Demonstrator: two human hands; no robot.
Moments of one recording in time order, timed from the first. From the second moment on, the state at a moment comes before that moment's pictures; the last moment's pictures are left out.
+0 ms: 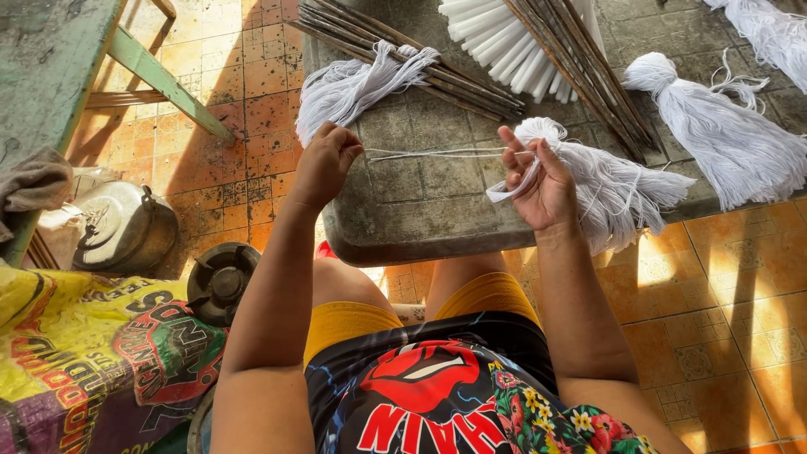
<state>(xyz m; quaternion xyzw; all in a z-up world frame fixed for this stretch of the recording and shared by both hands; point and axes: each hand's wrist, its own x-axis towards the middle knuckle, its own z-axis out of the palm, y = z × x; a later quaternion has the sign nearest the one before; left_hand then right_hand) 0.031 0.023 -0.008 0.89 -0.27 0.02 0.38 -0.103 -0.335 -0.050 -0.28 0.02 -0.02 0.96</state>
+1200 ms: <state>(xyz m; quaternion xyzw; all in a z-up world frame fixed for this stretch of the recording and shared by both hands) -0.110 -0.087 0.038 0.61 -0.23 -0.19 0.74 -0.157 -0.236 0.011 -0.76 -0.10 -0.41 0.49</state>
